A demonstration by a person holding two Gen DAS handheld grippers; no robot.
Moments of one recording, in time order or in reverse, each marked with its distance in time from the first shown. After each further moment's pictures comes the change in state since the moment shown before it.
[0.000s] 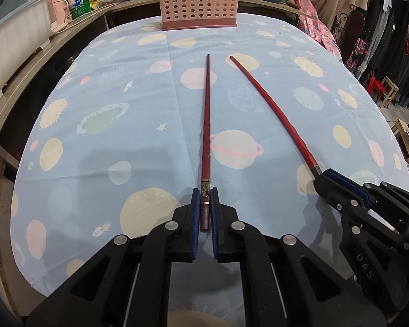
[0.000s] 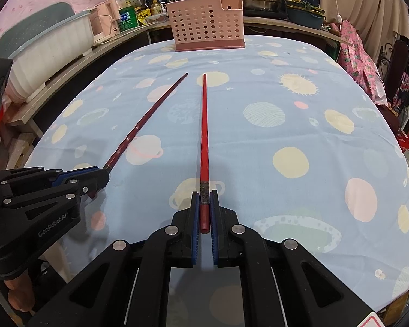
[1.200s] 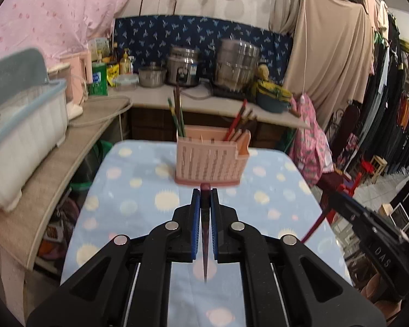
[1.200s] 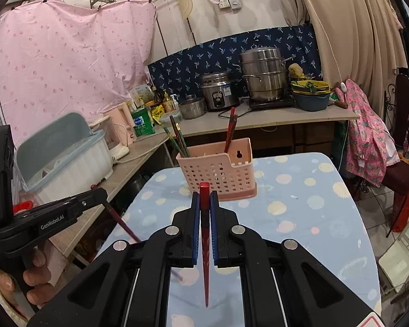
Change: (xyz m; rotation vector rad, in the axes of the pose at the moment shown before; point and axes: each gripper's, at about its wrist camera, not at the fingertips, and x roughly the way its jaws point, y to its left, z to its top) left arm -0.135 0.046 0.205 -0.128 -0.439 -0.049; right arm -0.096 -0.025 0.214 0.084 -0.406 0.148
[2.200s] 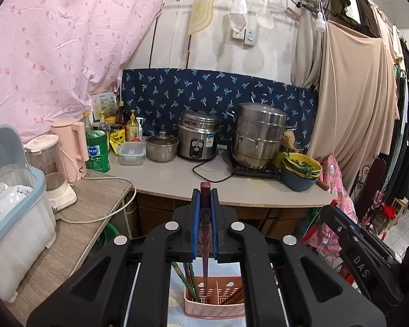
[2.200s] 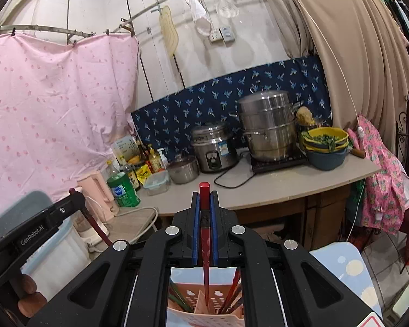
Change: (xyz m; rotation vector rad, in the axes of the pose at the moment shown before) left arm 0.114 0.006 0.190 -0.010 -0.253 0.097; right arm 0.172 -0.009 0.193 0.045 -0.190 -0.037
